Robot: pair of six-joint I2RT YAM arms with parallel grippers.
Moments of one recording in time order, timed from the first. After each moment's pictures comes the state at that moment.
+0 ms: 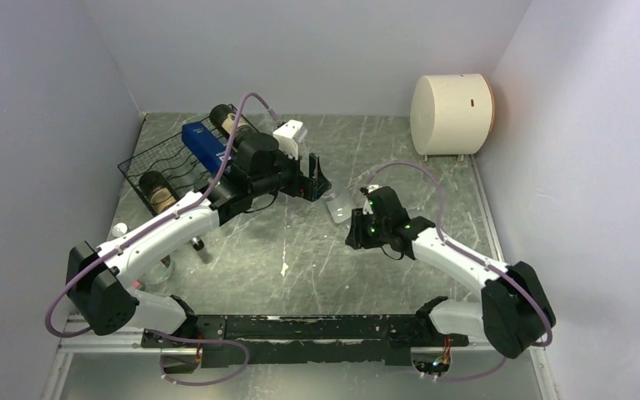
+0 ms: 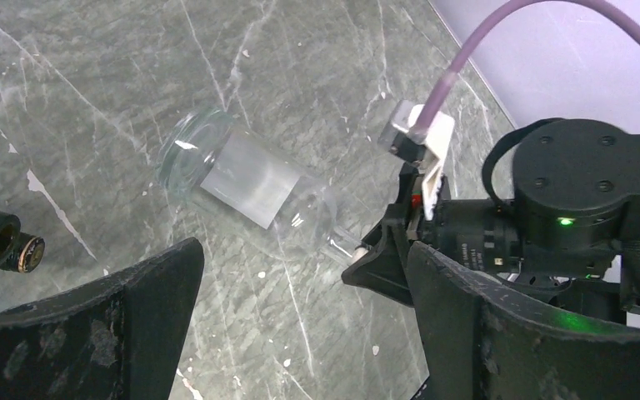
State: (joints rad) left arm -0.76 1.38 1.21 -0.23 0.10 -0.40; right arm 0.55 1.19 0.63 -0.29 -0.11 0.40
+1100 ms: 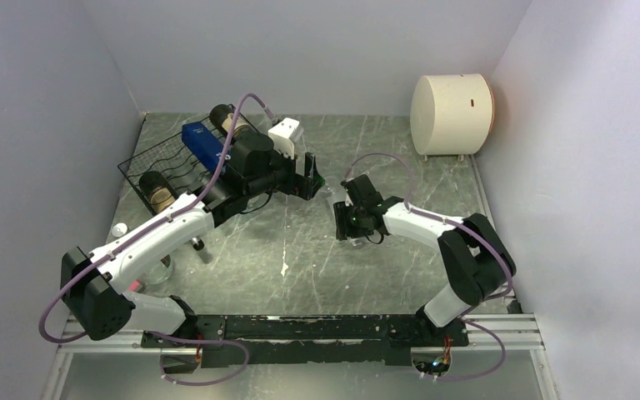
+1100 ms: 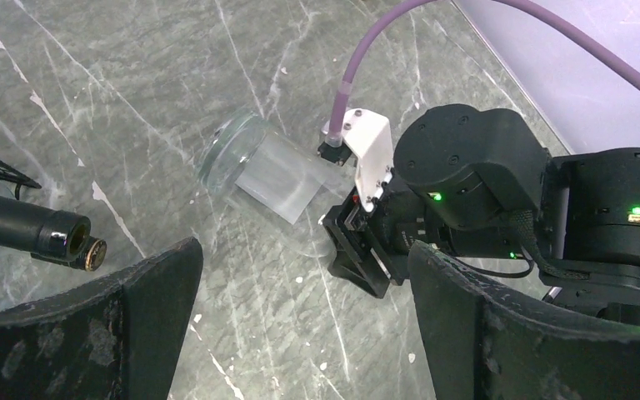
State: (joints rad) left arm -0.76 1.34 1.22 -0.25 0.03 -0.32; right arm 0.58 1.57 0.84 -0.31 -0.05 0.33
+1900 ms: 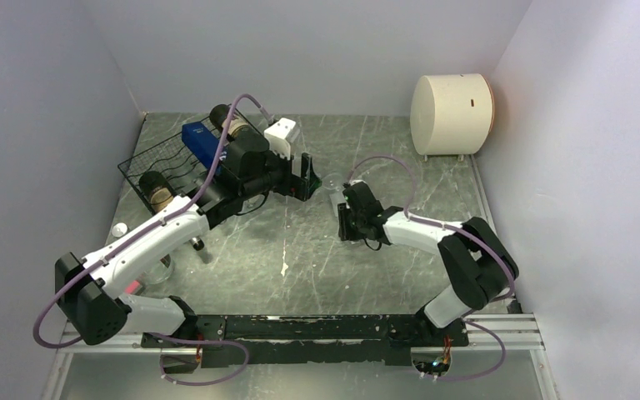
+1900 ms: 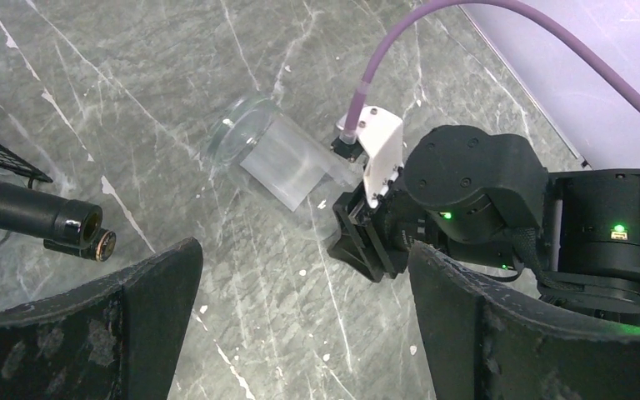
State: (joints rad) left arm -0.75 1.31 1.22 -0.28 0.02 -0.31; right arm 0.61 1.57 0.76 -0.15 0.07 0.38
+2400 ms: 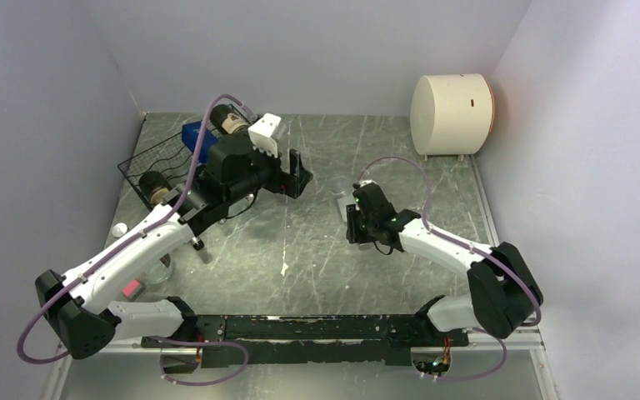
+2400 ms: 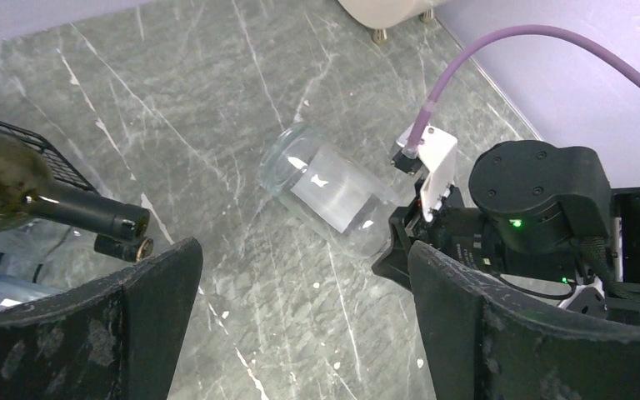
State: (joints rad) left arm -0.75 1.22 1.22 -0.30 -0.04 -0.29; right arm 0.61 1.36 0.71 -0.28 0.09 0.38
